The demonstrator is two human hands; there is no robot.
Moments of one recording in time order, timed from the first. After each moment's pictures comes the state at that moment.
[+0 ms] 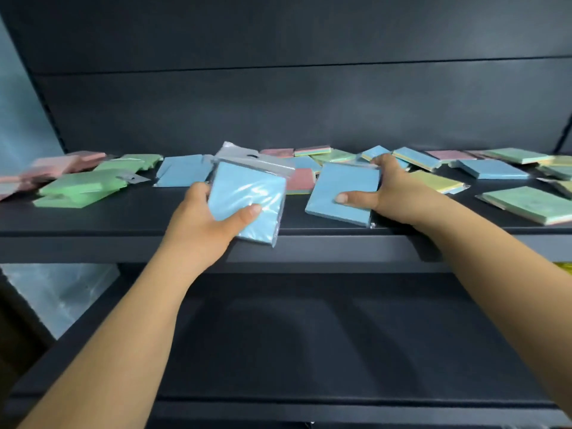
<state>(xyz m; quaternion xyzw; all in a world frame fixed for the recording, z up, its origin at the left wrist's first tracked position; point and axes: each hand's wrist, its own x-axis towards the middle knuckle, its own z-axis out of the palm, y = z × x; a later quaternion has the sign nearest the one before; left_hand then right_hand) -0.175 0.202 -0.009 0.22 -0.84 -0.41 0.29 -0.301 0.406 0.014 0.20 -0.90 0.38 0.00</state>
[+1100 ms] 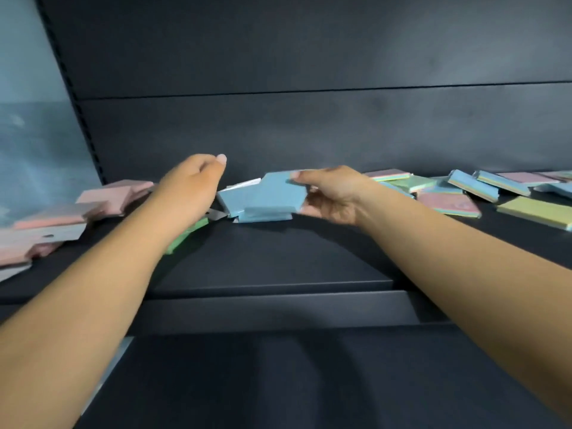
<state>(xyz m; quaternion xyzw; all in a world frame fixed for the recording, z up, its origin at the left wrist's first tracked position) -0.196 0.014 0.048 0.17 -0.87 -0.35 0.31 -0.295 0.165 0.041 0.15 -0.66 0.70 -0.21</state>
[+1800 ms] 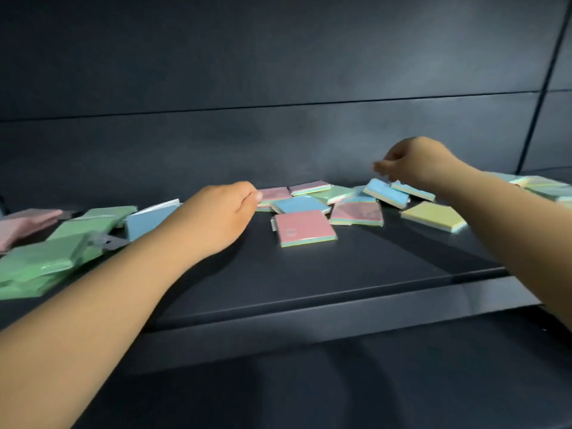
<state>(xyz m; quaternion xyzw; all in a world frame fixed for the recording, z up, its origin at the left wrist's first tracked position) -0.250 0.126 0.046 -0.01 -0.97 -0.10 0.21 -0.359 0.370 0.074 0.12 -0.94 0.27 0.17</state>
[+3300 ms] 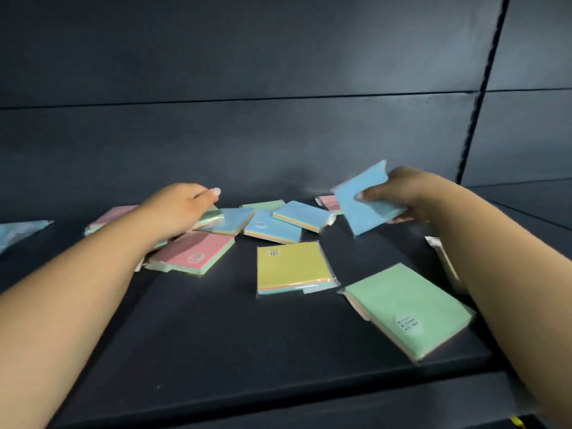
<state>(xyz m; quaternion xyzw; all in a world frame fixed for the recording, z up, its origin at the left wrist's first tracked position) -0.435 0.293 0.043 0.10 -0.95 -0.23 0.17 -0.527 0.577 0.050 0.05 -0.86 0.50 -0.06</state>
